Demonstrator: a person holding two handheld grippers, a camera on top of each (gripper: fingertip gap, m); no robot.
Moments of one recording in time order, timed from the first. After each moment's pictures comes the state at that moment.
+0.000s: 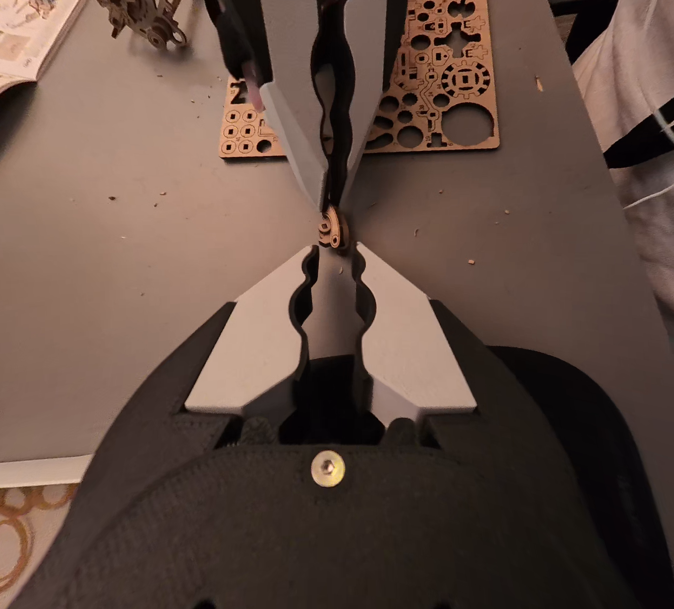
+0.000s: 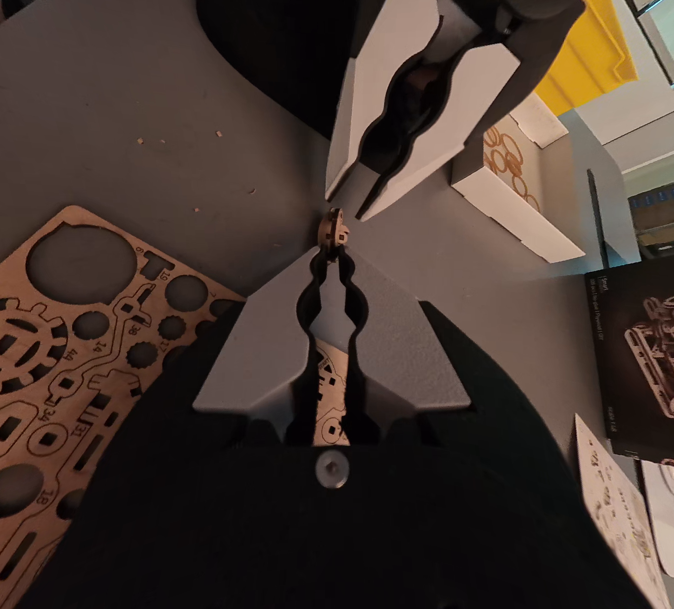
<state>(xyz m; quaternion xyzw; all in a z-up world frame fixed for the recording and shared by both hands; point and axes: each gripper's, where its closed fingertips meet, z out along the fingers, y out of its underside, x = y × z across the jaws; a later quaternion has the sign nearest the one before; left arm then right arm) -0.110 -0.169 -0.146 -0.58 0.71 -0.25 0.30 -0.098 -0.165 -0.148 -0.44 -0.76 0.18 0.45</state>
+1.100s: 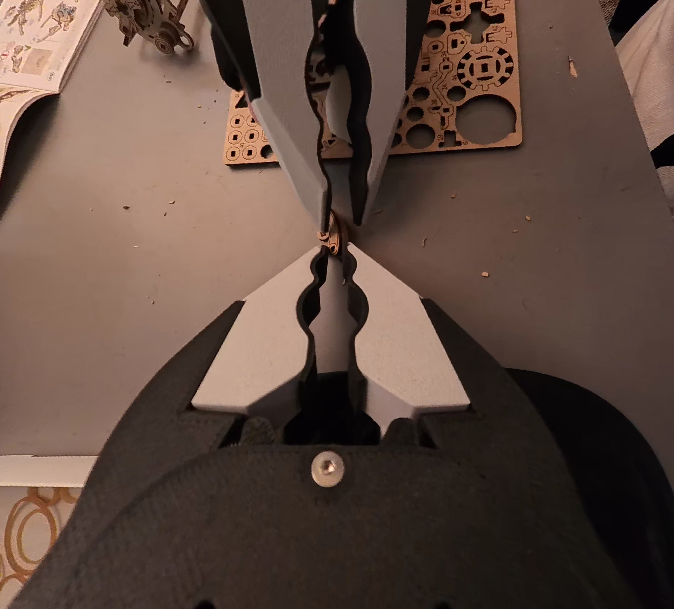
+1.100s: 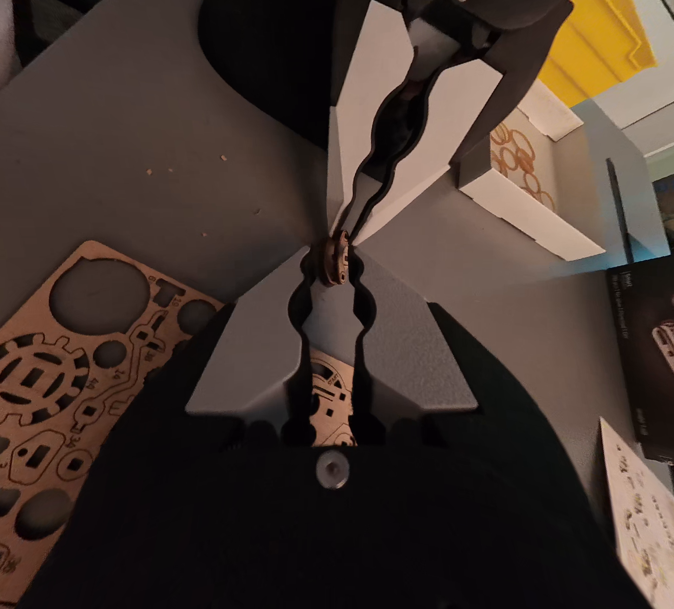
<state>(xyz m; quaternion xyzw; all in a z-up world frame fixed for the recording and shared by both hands) -0.101 -0.167 -0.152 -0.58 0.72 -0.21 0.32 -0.105 -0.172 -0.146 -0.47 -0.75 0.19 0.43</state>
